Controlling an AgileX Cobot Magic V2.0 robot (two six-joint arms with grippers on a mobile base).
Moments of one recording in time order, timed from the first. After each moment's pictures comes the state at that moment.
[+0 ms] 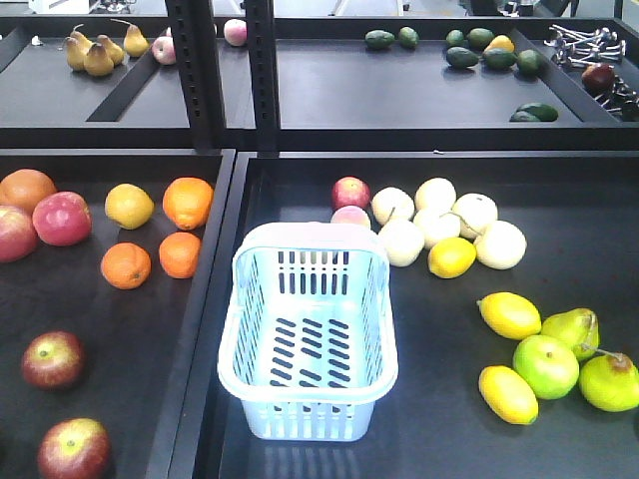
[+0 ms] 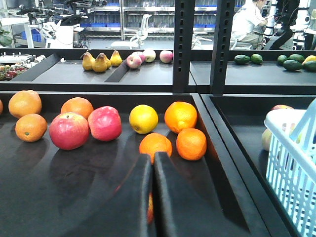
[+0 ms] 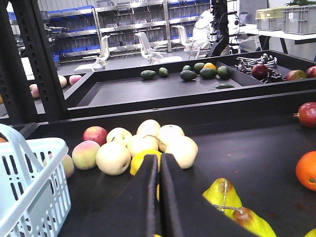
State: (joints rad) left arm 0.02 -0.01 0.03 0.09 0.15 -0.13; right arm -0.03 -0.01 0.03 -0.05 0.09 0.13
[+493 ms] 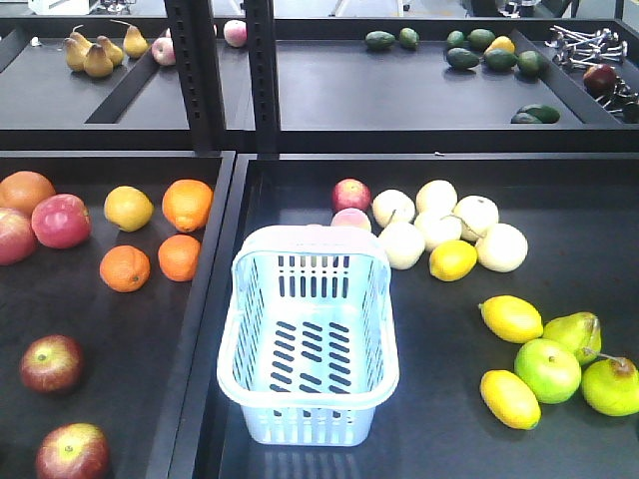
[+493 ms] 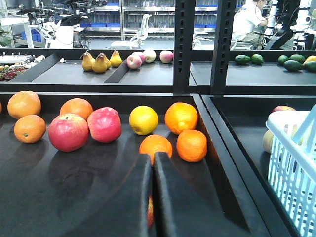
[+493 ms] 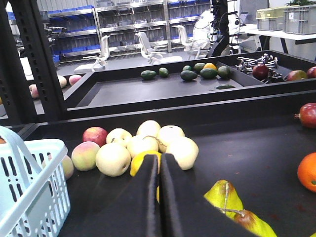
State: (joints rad) left arm 0.02 -0.01 0.03 0.09 0.15 -0.13; right arm -0.03 -0.01 0.03 -0.05 0.09 0.13
